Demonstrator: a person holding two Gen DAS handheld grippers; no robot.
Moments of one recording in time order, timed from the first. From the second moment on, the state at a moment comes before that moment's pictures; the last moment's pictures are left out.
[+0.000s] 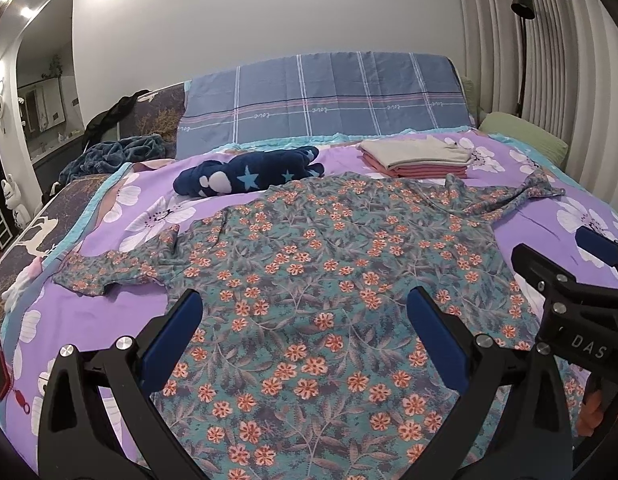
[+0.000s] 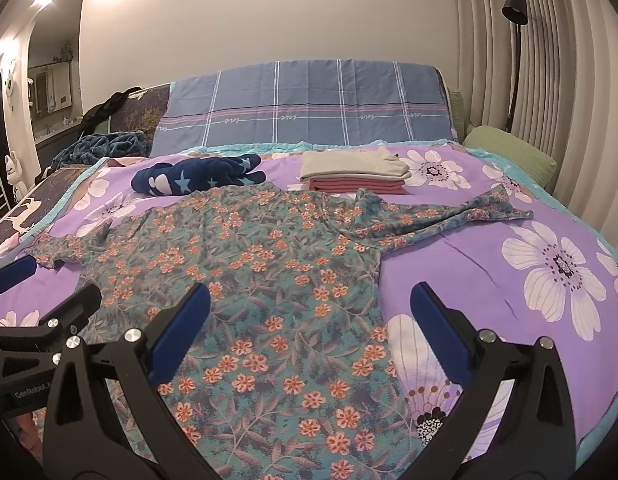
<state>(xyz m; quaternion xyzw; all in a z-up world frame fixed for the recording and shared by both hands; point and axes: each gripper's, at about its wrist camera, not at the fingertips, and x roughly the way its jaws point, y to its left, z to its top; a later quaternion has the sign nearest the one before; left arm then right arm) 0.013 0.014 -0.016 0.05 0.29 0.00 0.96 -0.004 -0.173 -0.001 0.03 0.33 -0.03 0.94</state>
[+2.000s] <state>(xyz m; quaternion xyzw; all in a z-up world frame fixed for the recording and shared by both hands) 0.043 0.047 -0.045 0.01 0.33 -0.01 0.94 0.024 -0.151 -0.019 -0.01 0.36 -0.03 0.93</state>
